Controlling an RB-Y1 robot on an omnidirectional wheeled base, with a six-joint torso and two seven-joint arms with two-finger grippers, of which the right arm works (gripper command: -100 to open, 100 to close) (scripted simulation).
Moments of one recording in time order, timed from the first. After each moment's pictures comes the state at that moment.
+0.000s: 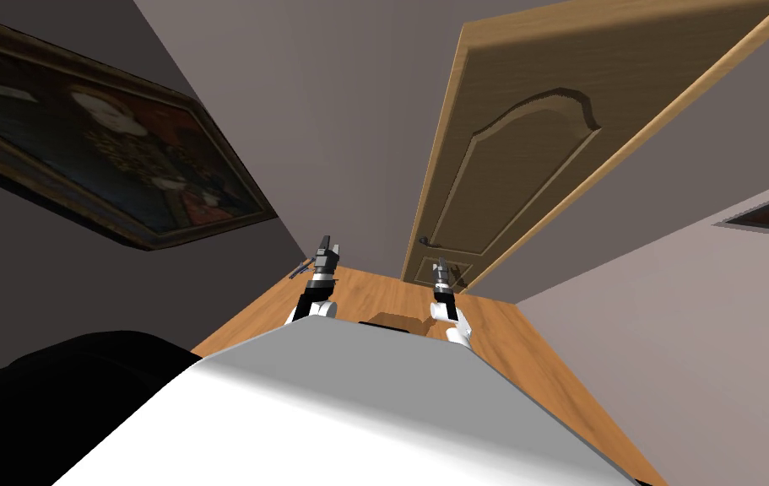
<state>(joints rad) -0.03 -0.15 -0.06 -1.22 -0.08 -0.64 -0.03</state>
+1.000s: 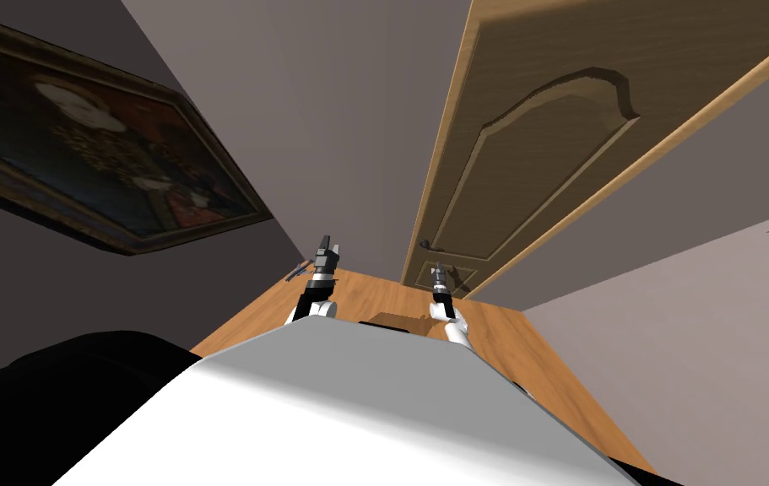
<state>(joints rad) -0.15 -0.18 -0.06 -0.94 -0.10 -0.68 -0.07</state>
